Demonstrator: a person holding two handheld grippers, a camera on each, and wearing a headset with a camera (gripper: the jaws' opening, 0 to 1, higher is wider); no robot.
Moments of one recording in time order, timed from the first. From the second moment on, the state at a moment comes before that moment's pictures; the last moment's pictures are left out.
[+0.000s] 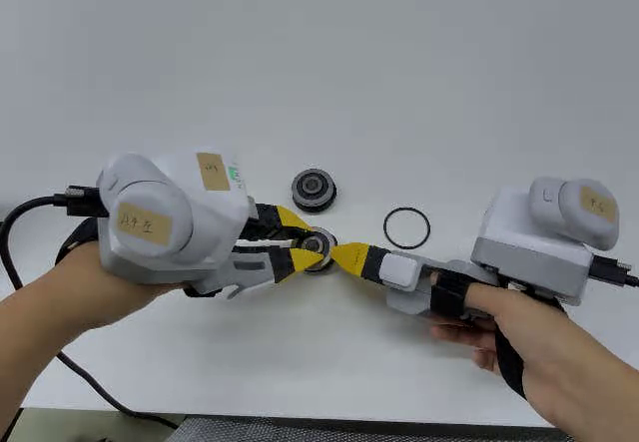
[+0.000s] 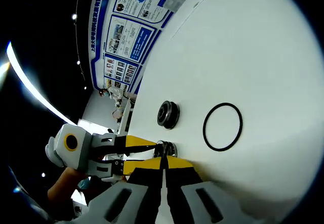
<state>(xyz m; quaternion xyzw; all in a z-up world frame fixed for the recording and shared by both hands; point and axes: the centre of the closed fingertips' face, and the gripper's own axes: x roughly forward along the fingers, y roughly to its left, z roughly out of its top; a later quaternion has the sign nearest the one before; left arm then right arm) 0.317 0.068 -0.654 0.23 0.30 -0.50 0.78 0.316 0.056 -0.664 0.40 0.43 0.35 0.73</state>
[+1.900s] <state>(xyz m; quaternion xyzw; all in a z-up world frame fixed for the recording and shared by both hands) 0.317 0.069 -0.654 0.23 0.30 -0.50 0.78 0.315 0.067 -0.651 0.30 0.41 0.39 0.77</state>
